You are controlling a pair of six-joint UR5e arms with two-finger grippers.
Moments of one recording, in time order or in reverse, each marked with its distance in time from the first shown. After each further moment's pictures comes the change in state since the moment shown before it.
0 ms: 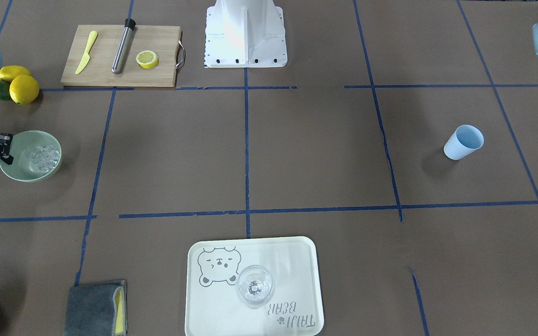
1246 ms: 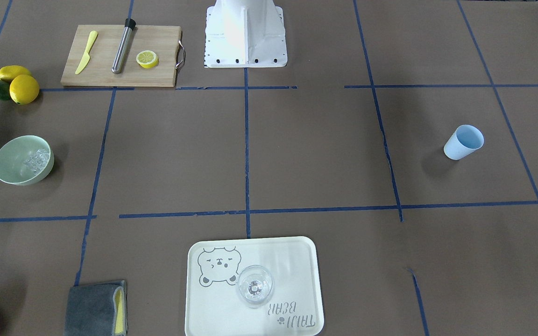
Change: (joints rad) left arm -0.173 0.013 0.108 0.188 -0.290 0.199; right arm 0.318 0.082 -0.004 -0.347 0.168 -0.423
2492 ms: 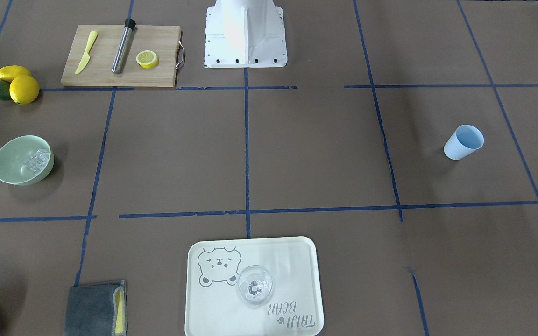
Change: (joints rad) left arm -0.033 0.030 0.061 0.001 -0.038 0.046; right arm 0.322 -0.055 -0.064 -0.304 0.058 -0.505
